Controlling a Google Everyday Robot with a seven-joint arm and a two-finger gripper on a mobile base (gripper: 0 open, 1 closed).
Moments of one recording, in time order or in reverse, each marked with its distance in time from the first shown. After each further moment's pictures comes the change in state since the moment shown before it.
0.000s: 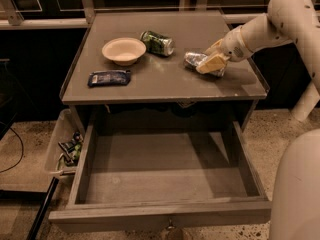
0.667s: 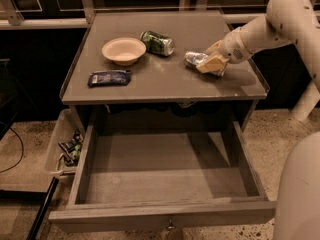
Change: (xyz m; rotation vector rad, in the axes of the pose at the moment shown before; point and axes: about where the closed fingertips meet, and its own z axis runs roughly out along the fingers) arm 0.003 0.007 0.000 -0.008 0.008 -0.005
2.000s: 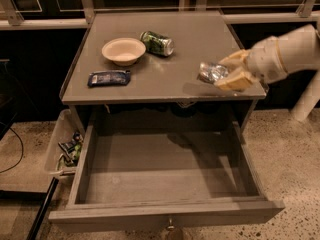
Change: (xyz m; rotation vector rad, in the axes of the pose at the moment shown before) arm 0.003 0.096 -0.077 0.032 -0.071 -0.209
